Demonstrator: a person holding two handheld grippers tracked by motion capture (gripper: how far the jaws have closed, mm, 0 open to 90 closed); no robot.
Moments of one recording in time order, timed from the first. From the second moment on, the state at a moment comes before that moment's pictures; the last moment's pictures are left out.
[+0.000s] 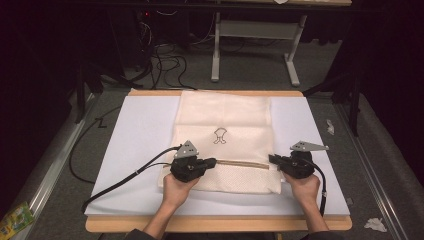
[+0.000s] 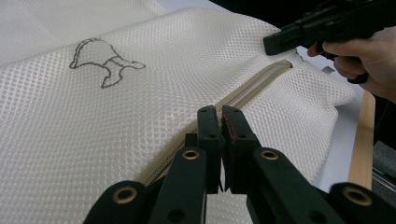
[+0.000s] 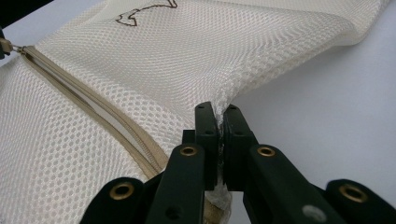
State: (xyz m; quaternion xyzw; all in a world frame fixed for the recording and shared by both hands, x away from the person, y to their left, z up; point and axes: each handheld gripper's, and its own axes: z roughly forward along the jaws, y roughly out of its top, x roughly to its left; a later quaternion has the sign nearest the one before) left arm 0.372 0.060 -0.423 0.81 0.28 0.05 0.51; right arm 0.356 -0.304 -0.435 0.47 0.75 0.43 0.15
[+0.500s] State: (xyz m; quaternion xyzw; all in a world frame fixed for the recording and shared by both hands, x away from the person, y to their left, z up) left arm 0.371 0.074 -0.422 0.80 0.29 0.05 0.52; right arm 0.358 -0.303 -0.435 0.47 0.75 0.43 0.15
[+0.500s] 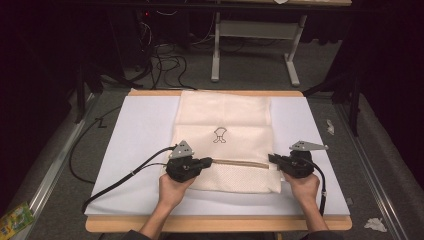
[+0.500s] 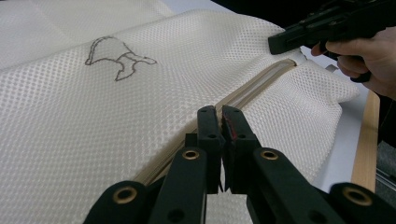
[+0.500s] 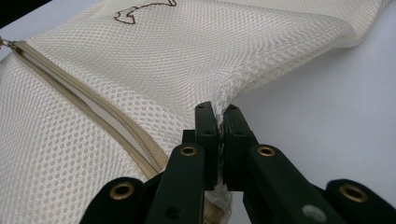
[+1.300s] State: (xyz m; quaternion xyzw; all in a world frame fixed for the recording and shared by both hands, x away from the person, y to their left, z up) left arm 0.371 0.095 -0.418 0.79 0.30 0.06 0.52; right arm 0.360 -0.302 -0.436 0.47 0.75 0.43 0.15
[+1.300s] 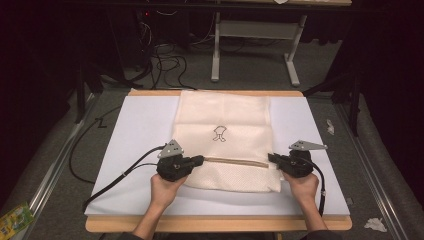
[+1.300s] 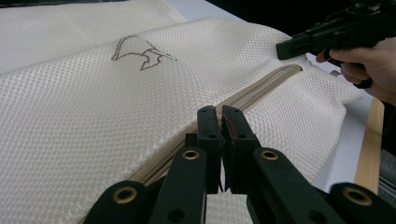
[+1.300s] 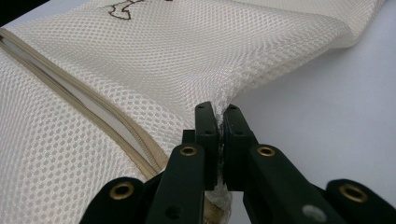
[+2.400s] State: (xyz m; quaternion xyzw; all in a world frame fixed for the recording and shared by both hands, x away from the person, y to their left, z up) left arm 0.370 0.118 -0.413 0.78 0.32 0.07 0.54; right arm 0.362 -0.299 -0.436 0.47 0.75 0.43 0.15
